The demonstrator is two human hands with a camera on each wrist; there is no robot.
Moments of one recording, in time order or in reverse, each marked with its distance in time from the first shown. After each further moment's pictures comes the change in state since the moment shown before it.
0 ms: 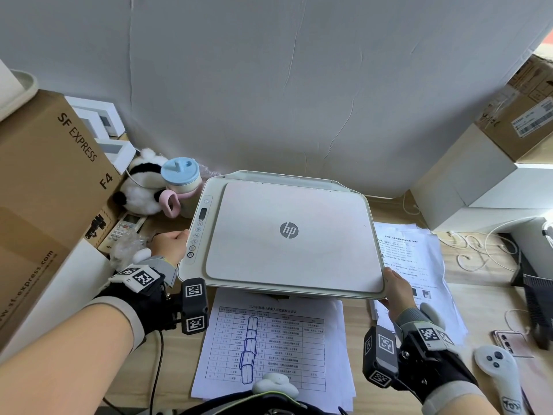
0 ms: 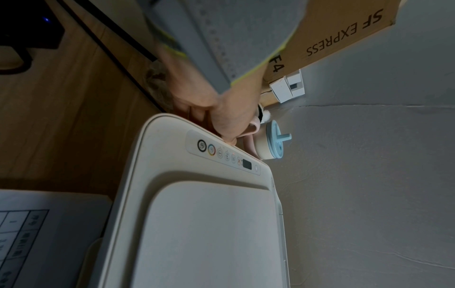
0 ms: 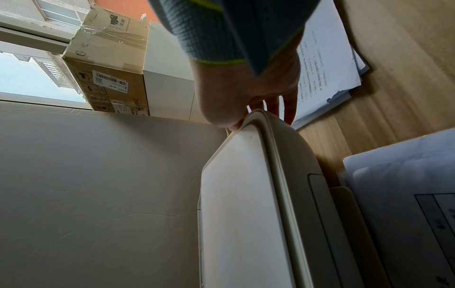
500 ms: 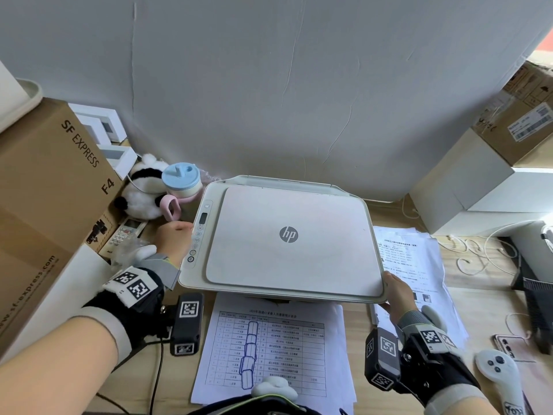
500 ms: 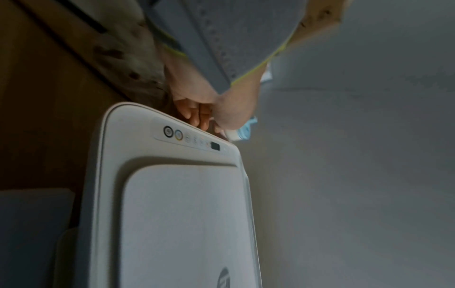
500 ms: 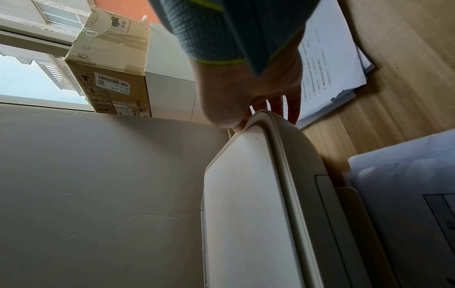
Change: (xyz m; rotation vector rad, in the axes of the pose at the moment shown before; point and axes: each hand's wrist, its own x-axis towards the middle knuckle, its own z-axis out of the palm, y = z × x) left_hand -0.014 0.034 -0.003 -0.029 -0.013 0.095; right_hand -0.009 -0.008 -0.002 -0.008 -0.043 0.023
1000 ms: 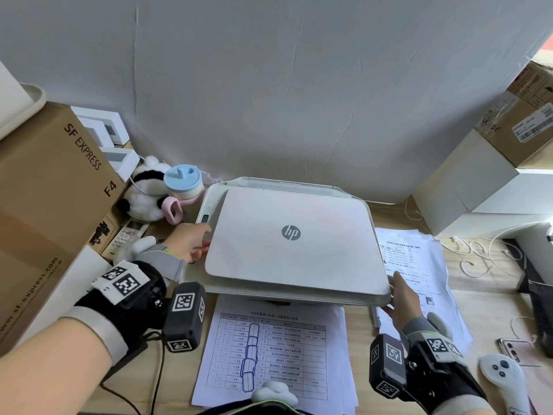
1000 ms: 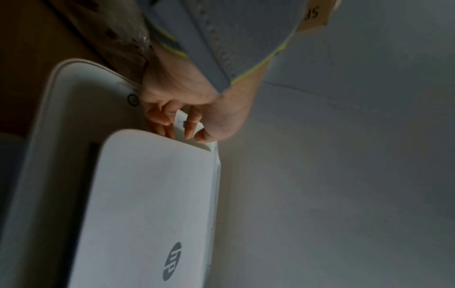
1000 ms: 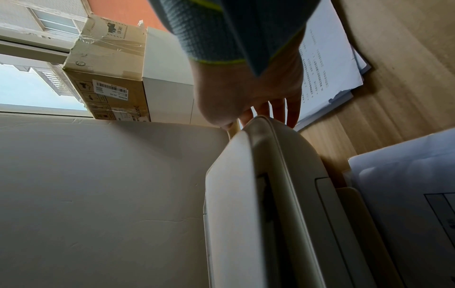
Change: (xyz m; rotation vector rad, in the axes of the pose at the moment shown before) left_hand -0.023 0.045 0.007 -0.247 -0.279 -0.357; right_hand -0.009 -0.004 -0.002 0.177 -0.003 0.055
